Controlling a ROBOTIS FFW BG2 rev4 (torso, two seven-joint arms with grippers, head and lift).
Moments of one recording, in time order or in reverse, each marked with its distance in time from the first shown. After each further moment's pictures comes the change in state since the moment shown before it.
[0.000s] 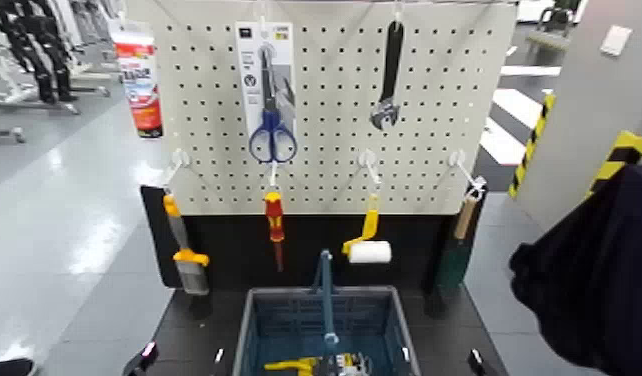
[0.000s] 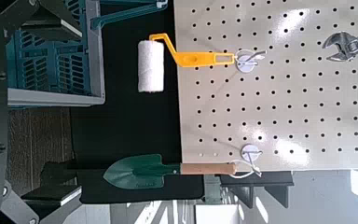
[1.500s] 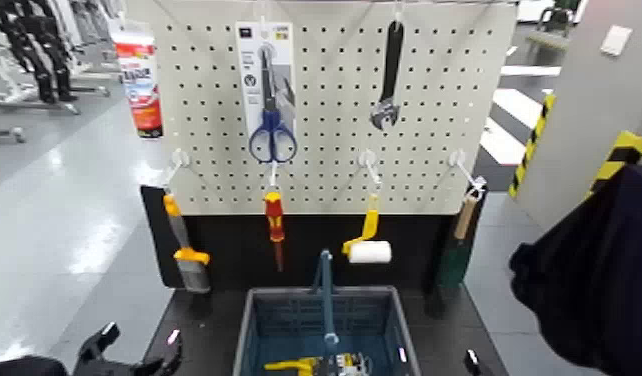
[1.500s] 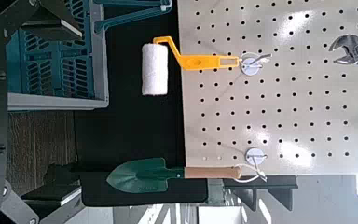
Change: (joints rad) left arm -0.081 0.020 0.198 0.044 0.105 0.058 -0.264; right arm -0.008 -0.005 0.012 0.004 -0.006 0.016 -0.003
